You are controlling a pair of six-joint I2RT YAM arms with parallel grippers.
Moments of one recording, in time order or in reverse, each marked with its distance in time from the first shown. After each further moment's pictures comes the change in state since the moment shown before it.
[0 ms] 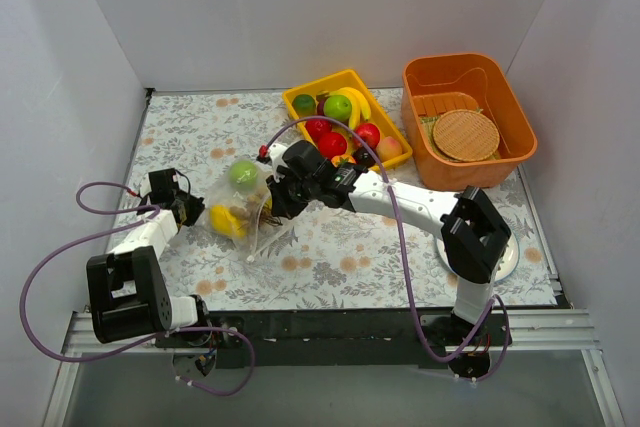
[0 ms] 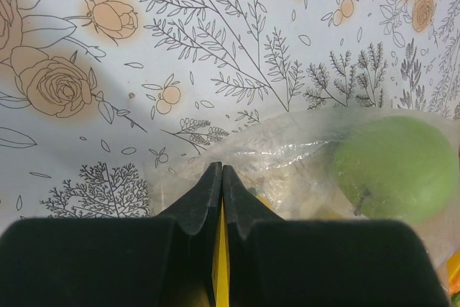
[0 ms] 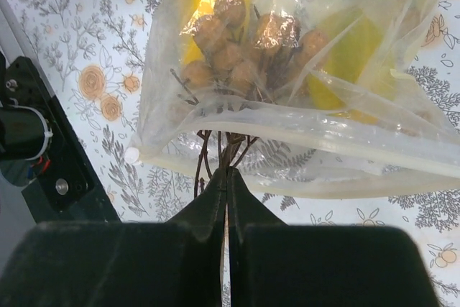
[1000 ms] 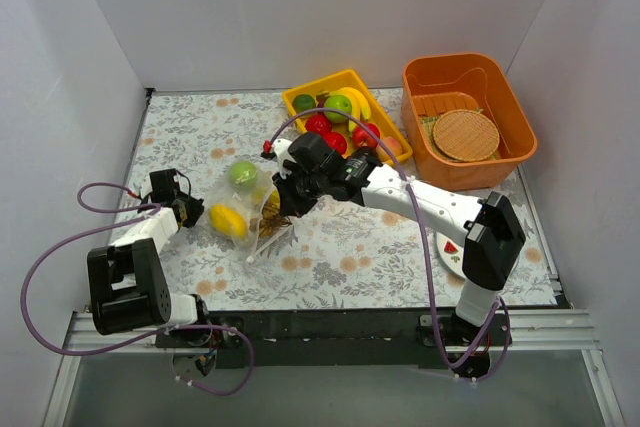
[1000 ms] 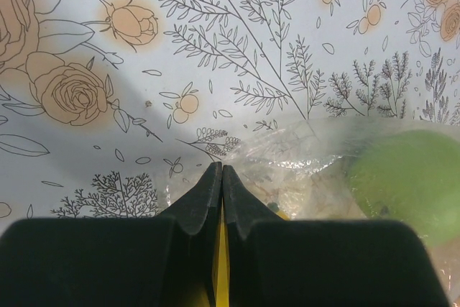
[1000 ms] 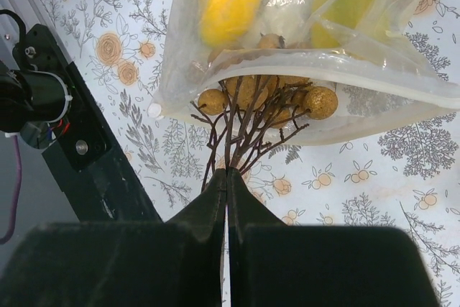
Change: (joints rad) left arm 0.005 0.045 0.002 0.008 -0.021 0.001; right arm 0.000 -0.076 0.078 -0.227 -0.010 -0.042
